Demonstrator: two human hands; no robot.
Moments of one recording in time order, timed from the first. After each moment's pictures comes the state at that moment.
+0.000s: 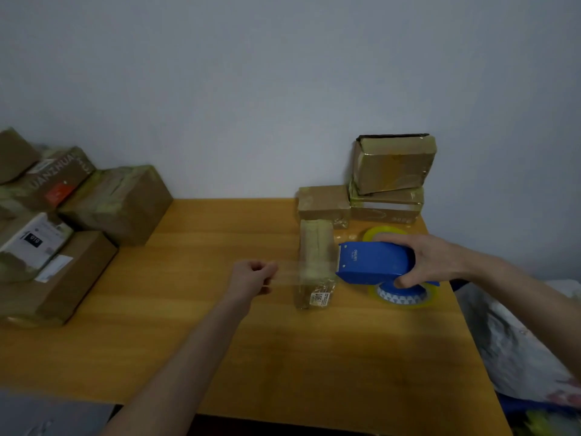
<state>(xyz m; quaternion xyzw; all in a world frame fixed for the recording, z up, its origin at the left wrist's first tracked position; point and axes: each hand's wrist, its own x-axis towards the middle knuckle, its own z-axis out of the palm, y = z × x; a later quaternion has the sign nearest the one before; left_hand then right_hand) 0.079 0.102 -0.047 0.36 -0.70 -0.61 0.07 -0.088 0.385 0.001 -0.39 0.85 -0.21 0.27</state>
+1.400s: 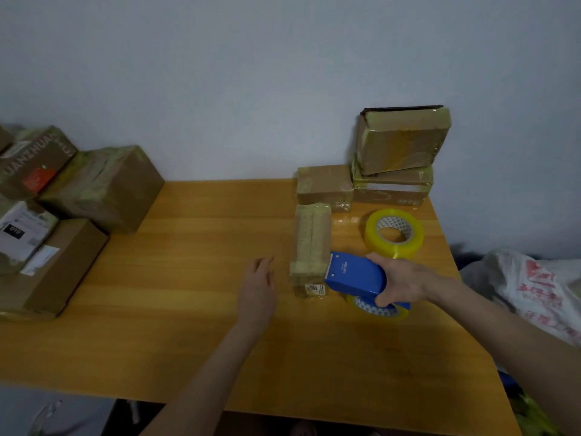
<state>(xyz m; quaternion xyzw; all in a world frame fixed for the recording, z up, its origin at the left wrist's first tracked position) 0.078 0.110 -0.127 0.25 -0.92 -0.26 0.16 -0.080 0.350 -0.087 -0.34 0.87 -0.12 0.35</state>
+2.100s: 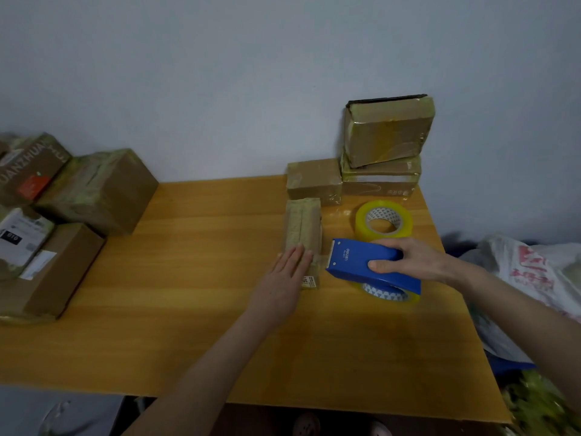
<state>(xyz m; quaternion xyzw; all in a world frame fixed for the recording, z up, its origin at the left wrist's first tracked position) 0.065 0.146 -0.116 0.00 -1.00 -0.01 -0.05 -0.087 0.390 -0.068 -0.27 0.80 -0.40 0.36</state>
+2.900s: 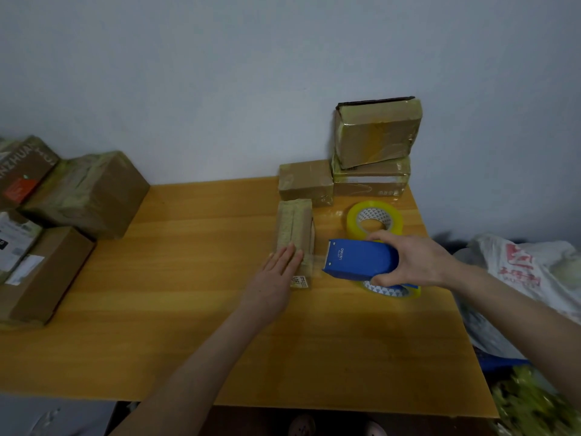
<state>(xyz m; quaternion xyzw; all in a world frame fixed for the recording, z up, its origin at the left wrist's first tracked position) 0.062 0.144 -0.113 0.00 -1.00 0.00 -0.03 -0.082 0.402 -0.056 -0.38 0.89 -0.16 0.18</state>
